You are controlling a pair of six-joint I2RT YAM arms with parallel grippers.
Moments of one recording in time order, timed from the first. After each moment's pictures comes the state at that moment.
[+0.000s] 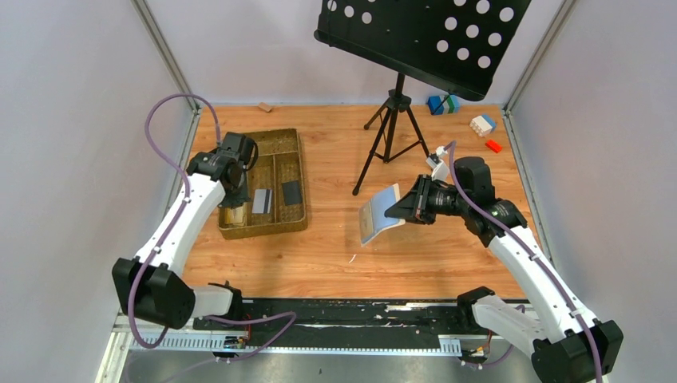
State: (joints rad) left arm -0.24 1.27 1.22 -1.15 -0.36 -0.36; right arm 0.35 0.96 0.90 -0.53 -0.72 0.83
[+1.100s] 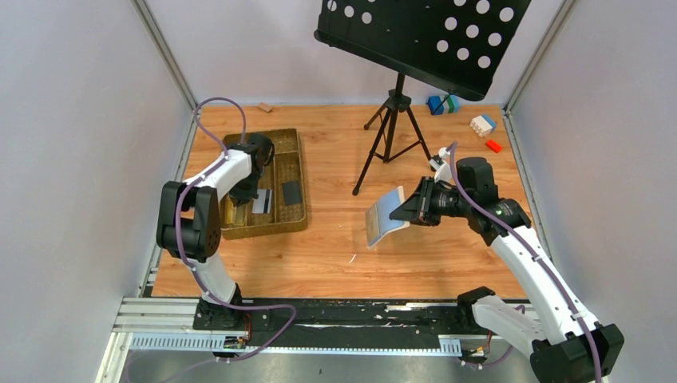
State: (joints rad) left arm -0.18 1.75 1.23 -0.91 -0.53 -0.19; right arm 0.33 0.95 0.93 -0.65 -0.69 0.74
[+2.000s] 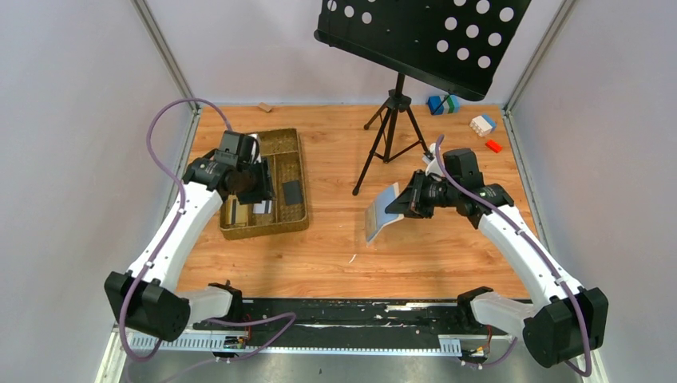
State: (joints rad) left arm -0.27 1.24 1.22 -1.01 0.01 -0.41; right arm 0.33 1.12 0.96 -0.62 -0.65 0.74
